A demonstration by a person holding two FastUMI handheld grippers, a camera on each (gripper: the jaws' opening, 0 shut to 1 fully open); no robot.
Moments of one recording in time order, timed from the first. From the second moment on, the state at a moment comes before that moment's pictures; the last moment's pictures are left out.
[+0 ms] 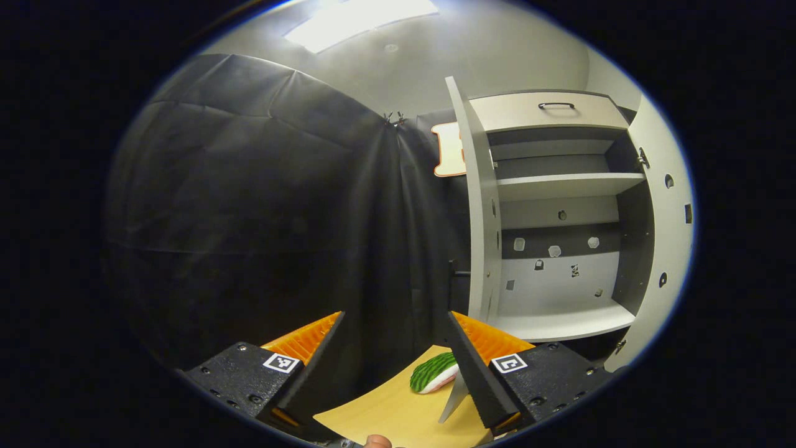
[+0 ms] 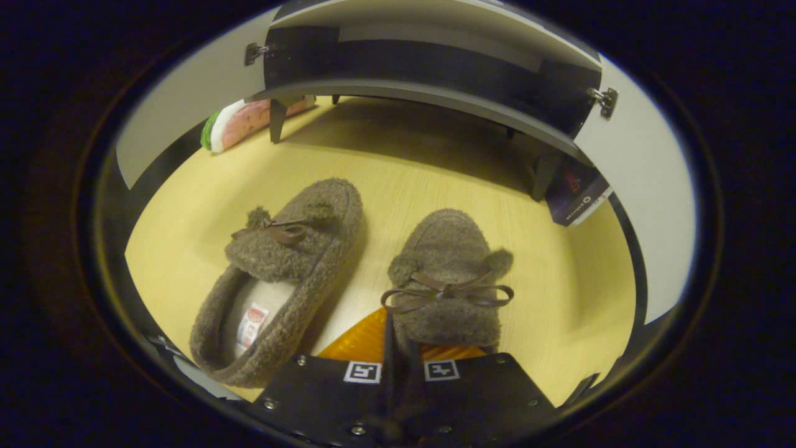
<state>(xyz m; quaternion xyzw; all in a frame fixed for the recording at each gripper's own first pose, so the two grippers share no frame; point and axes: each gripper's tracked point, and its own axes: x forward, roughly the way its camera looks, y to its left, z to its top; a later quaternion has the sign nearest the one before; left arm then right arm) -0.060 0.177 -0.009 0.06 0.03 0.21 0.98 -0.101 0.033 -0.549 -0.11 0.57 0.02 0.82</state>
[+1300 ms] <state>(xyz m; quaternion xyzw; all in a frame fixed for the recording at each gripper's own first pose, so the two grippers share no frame) -0.036 0.171 -0.040 0.01 0.05 0.18 0.98 0.119 0.021 -0.219 -0.01 0.27 0.01 0.96</state>
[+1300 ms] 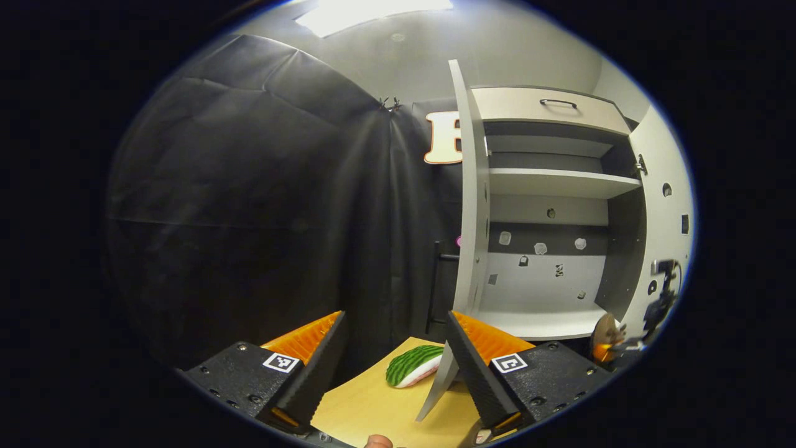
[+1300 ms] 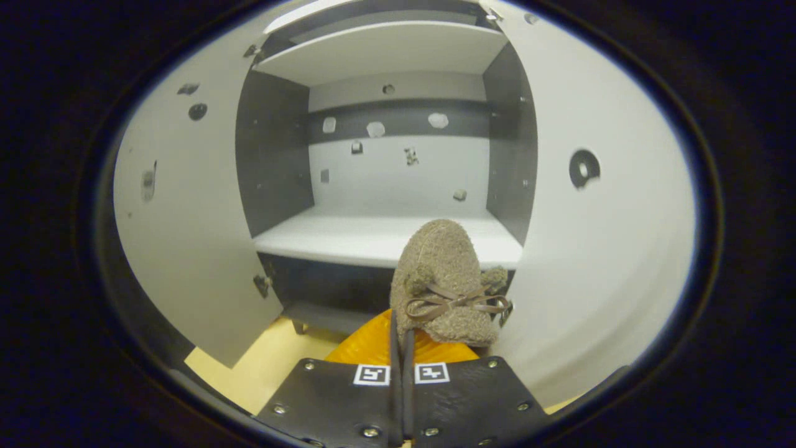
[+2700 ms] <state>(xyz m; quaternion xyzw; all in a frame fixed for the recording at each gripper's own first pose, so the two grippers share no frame) -0.100 0.259 -0.061 0.02 0.09 0.33 0.94 0.351 0.008 -0.289 -0.04 0.33 -0.03 0.94</state>
